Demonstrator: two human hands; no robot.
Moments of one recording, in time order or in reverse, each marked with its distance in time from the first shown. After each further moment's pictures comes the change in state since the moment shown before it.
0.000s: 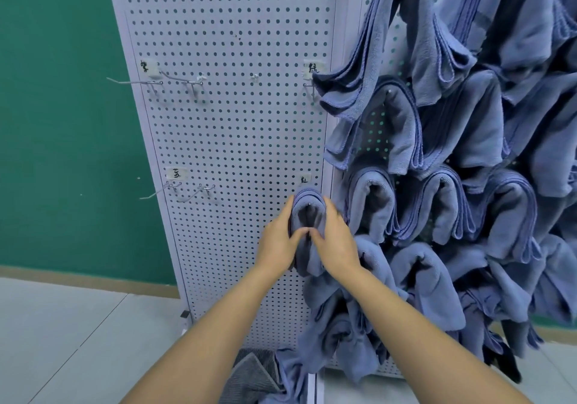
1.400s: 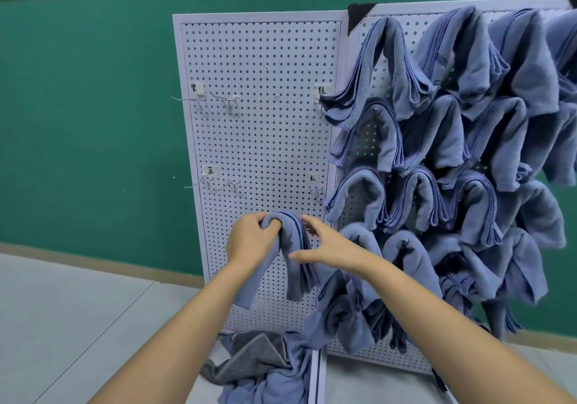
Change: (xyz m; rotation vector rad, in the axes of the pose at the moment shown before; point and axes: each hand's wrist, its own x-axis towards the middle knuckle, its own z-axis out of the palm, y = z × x) left_hand -0.095 0.066 -0.089 0.110 0.207 -0.325; right_hand -0.085 -0.079 -0.079 0.233 -0.646 -0.061
